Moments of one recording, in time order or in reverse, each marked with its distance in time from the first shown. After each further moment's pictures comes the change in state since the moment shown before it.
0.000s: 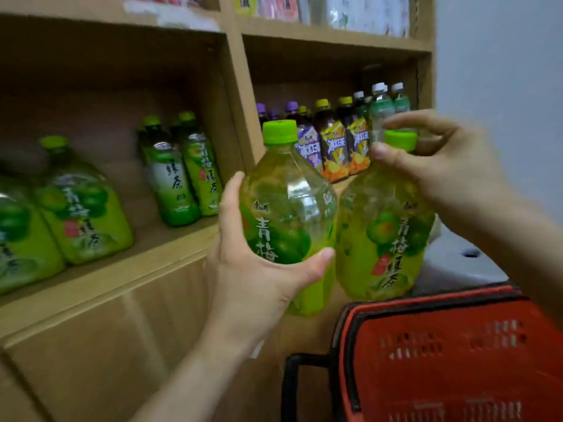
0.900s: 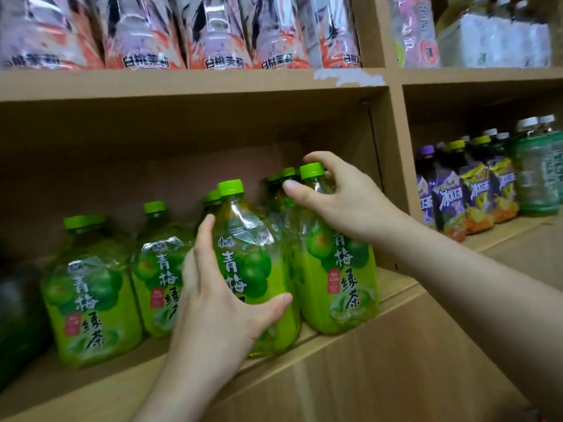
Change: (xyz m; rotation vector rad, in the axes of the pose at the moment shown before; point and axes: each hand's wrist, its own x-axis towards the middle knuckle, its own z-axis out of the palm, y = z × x) left_hand 0.065 -0.072 -0.188 0.494 0.091 -0.179; right_hand 0.048 -0.057 0.261 -0.176 -0.390 -0.142
